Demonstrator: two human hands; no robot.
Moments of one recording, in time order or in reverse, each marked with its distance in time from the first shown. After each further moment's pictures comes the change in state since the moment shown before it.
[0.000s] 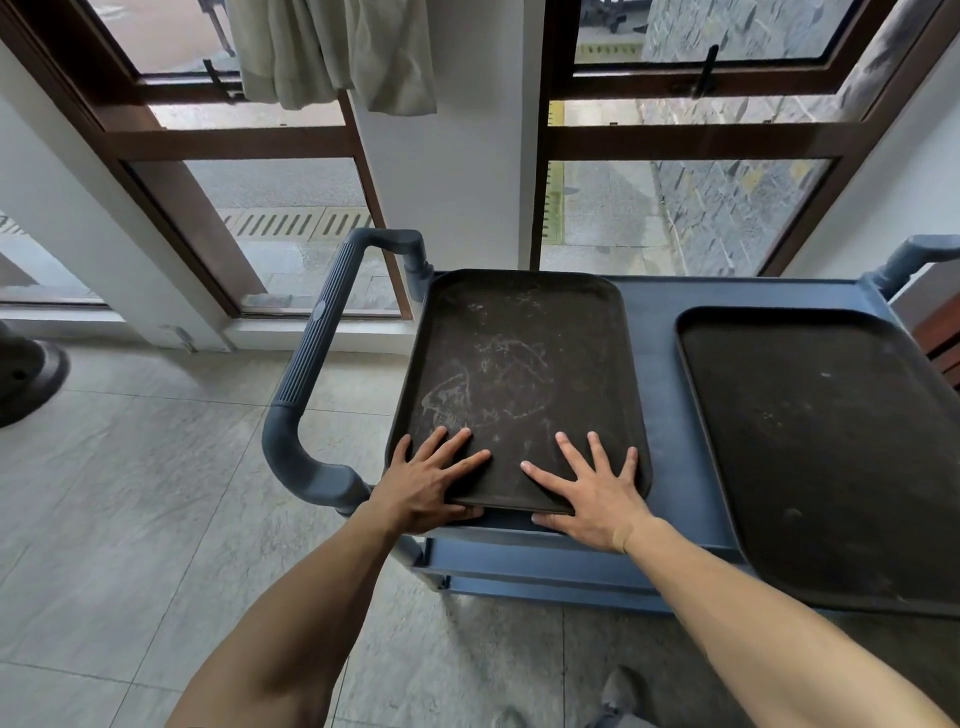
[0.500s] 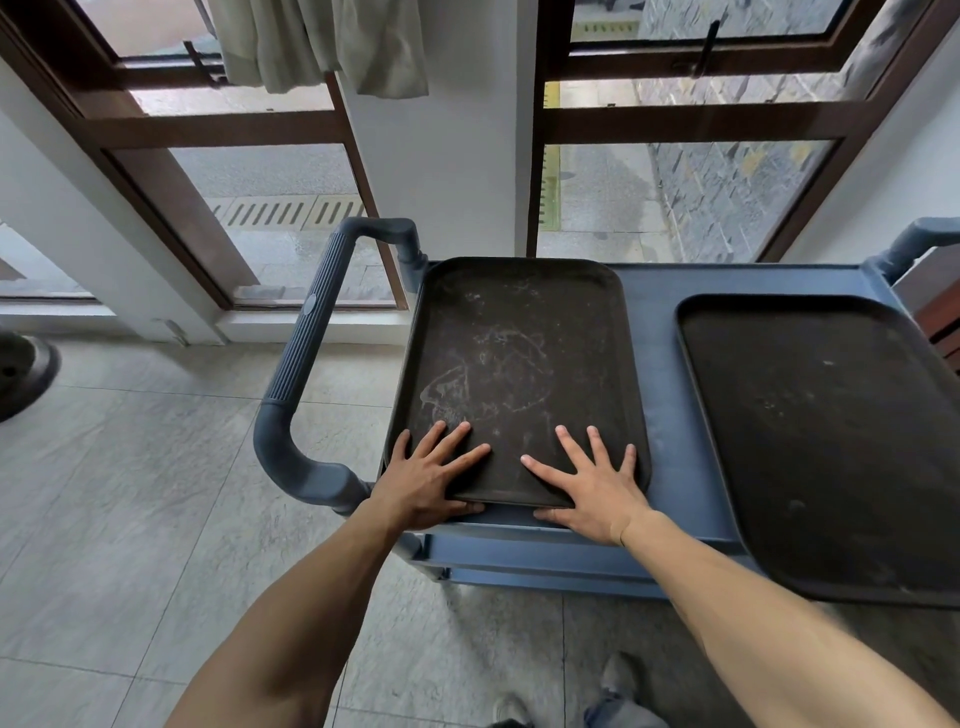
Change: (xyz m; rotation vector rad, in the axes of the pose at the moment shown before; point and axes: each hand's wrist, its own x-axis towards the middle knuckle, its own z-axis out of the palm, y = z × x) left_hand 0.007 0.000 0.006 0.015 0.002 0.000; right_hand 0.007 0.000 0.004 0.040 -0.044 0.022
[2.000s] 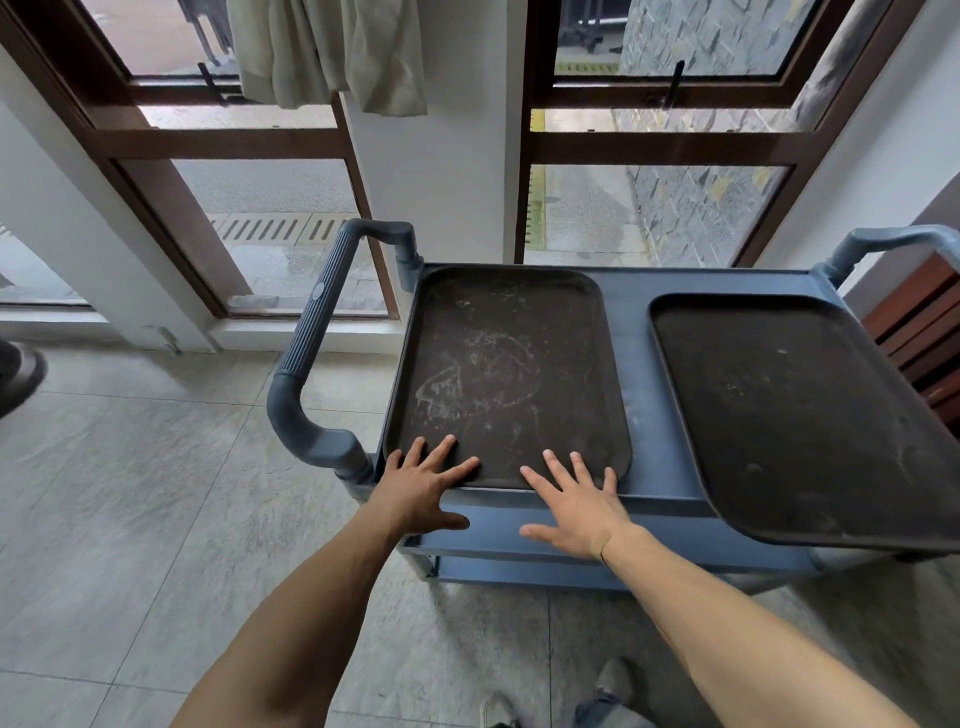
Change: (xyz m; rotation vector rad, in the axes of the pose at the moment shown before) left_hand -0.051 0.037 0.003 -0.012 -0.115 -0.092; right_hand -0.057 -0.032 0.024 0.017 -0.050 0.037
